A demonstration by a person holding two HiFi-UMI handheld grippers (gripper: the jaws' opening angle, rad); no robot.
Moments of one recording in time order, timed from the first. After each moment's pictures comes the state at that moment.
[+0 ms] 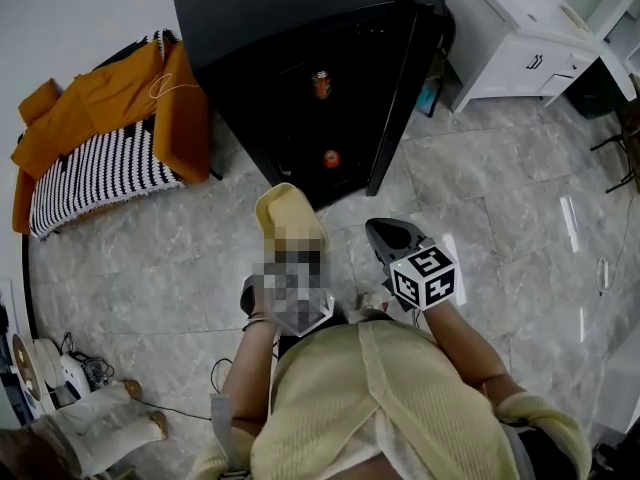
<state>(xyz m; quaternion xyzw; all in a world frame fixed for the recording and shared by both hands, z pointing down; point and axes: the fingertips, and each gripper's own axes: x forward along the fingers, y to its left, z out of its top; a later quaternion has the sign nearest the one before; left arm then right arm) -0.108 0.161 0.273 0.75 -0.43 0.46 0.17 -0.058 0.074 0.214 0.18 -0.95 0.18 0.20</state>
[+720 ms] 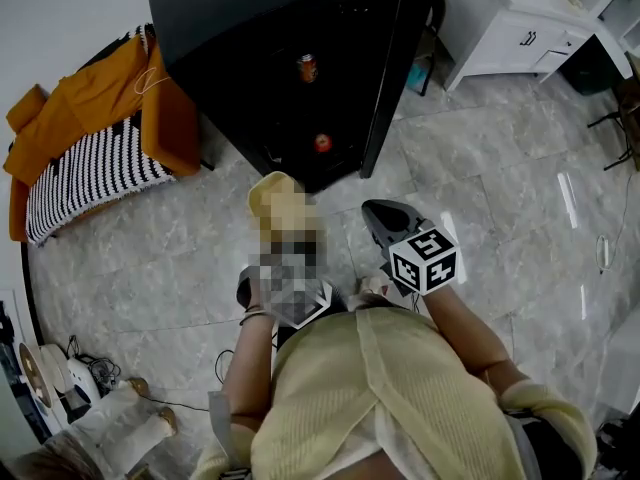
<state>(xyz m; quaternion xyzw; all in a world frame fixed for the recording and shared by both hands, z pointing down) -0.103 0.156 0.277 0.75 -0.43 0.47 0.17 -0.054 0.061 0.214 0.19 -0.94 0.19 0.19</state>
